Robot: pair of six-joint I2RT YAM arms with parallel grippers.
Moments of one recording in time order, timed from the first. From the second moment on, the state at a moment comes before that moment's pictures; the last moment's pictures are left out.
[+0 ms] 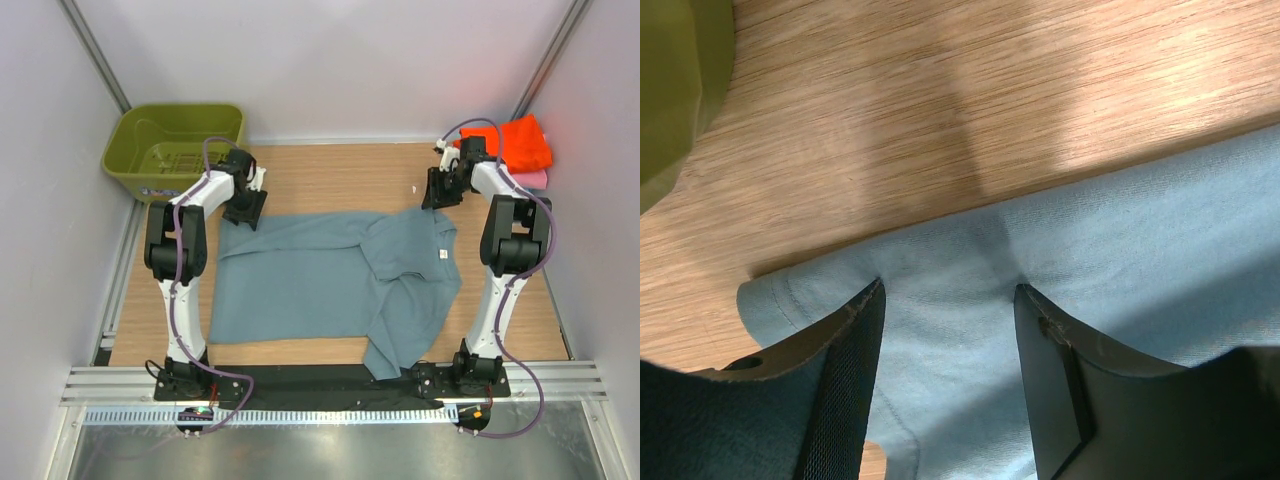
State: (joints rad) left arm -0.18 2.14 1.63 -0.74 0.00 0.11; right arm -0.10 2.13 1.66 -0.64 -0.39 -0.14
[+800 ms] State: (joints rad) left arm -0.18 2.14 1.63 -0.74 0.00 0.10; right arm -0.22 2.02 1.48 -0.67 -0.41 -0.15
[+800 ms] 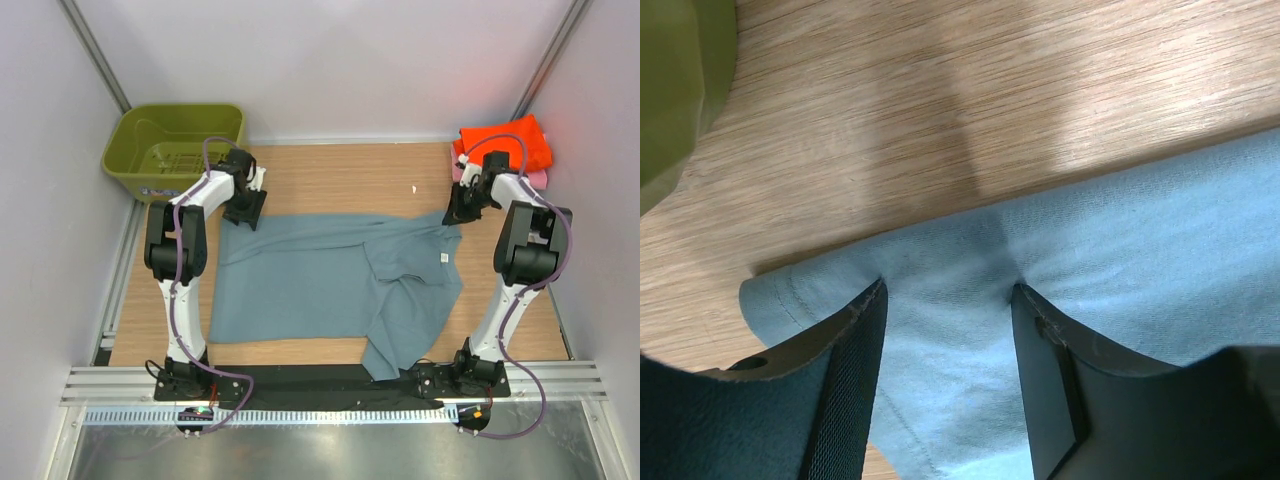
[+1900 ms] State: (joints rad) left arm -0.20 1.99 1.54 -0.82 0.06 0.15; right arm -0.15 1.75 1.21 -0.75 -0.42 -0.27
